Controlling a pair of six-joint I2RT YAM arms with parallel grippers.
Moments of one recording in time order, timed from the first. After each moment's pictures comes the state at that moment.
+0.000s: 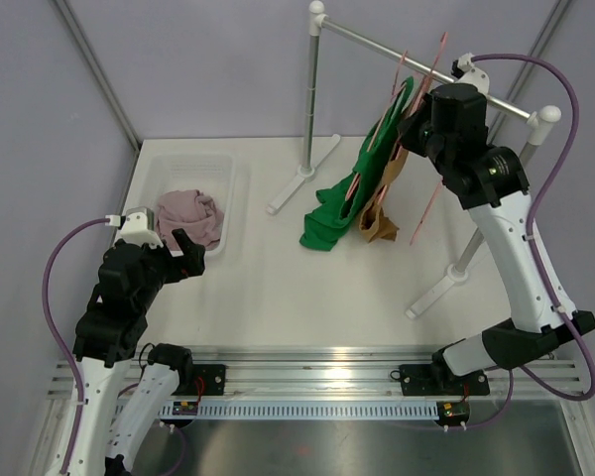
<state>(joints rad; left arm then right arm) -0.20 0.51 0.87 -0.75 -0.07 -0.32 0.42 1.48 1.95 -0.81 0.36 0.59</state>
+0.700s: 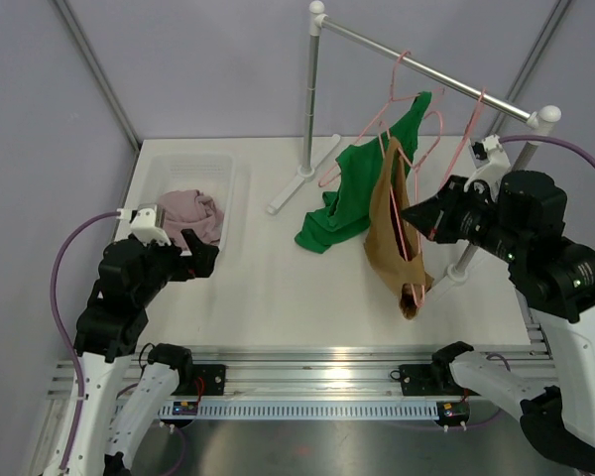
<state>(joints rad) -0.20 0.53 0.88 -0.73 0.08 -0.32 0.42 0.99 1.65 -0.99 -0.14 0.54</state>
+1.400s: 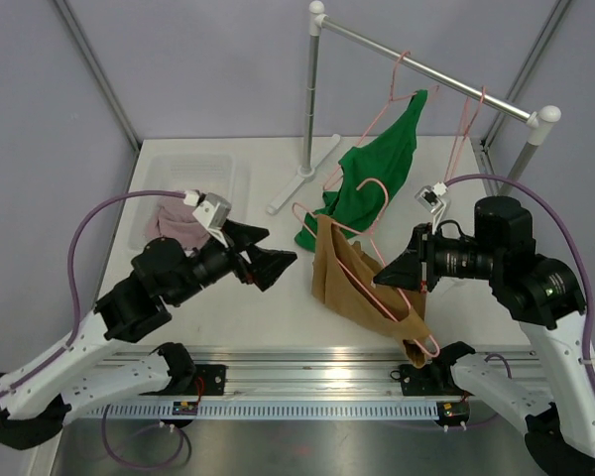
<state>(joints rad) -0.91 0.70 0.96 -0.28 0.01 -0.41 0.42 0.84 1.36 -1.04 -0.76 0.40</state>
